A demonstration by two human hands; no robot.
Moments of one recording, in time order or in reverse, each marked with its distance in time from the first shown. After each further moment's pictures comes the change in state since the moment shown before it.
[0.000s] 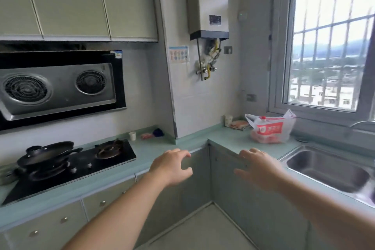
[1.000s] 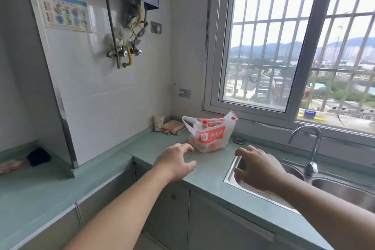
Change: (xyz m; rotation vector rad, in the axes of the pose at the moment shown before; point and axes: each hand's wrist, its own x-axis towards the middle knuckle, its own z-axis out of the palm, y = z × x) left_hand 0.437 0.063 0.164 -0.385 -0.183 0.334; right_hand 0.271 0.197 0.060 -0.286 0.023 0.402
